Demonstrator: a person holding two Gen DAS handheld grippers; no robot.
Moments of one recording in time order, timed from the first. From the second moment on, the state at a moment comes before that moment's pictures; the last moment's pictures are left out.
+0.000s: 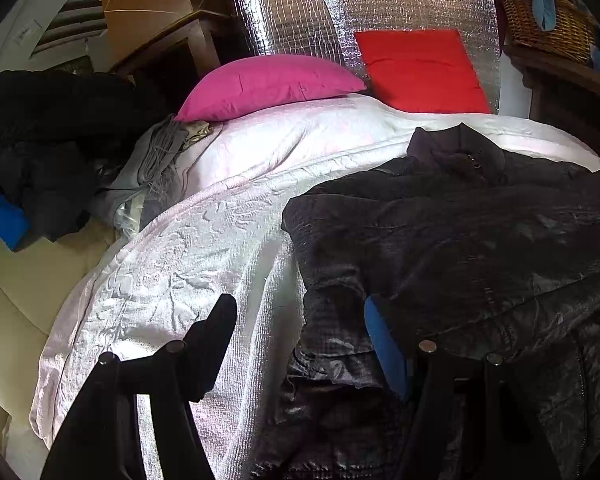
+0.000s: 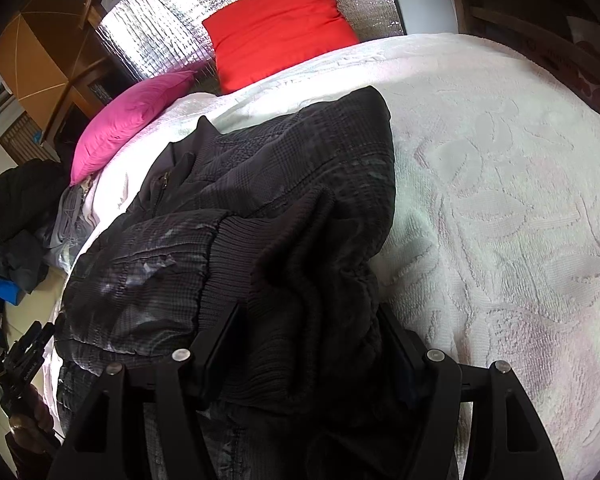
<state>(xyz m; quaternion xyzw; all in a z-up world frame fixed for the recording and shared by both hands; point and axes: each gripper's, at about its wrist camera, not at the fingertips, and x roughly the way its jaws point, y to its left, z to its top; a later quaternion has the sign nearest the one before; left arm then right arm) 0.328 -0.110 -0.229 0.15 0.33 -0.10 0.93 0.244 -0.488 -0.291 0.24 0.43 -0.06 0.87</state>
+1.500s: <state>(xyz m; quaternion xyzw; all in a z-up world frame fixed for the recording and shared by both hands) 0.405 -0.102 -0.259 -0.08 0.45 -0.23 0.86 0.272 -0.488 -0.284 0.24 0.43 -0.03 0.87</state>
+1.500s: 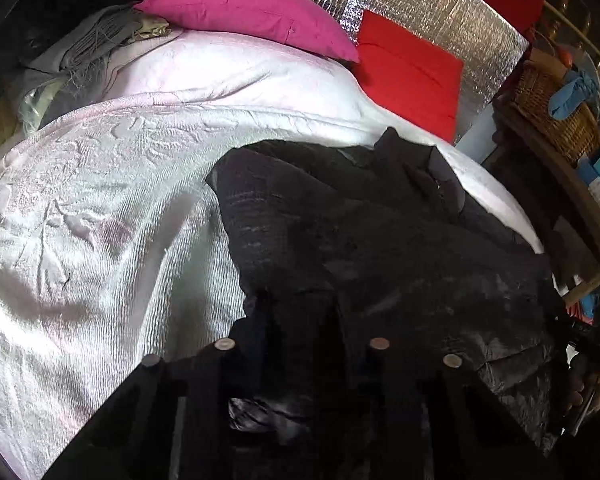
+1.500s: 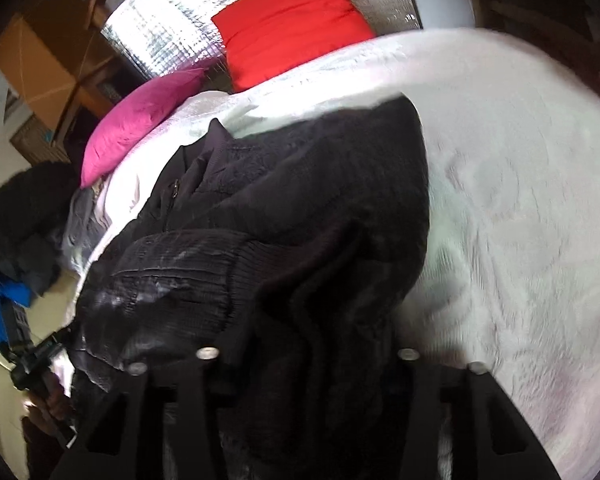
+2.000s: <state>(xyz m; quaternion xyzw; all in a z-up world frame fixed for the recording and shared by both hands) 0.450 -0.150 -0.252 -0.02 0.42 -0.19 0.89 0.339 -0.508 -0.281 0.22 0.40 -0.07 0.89</state>
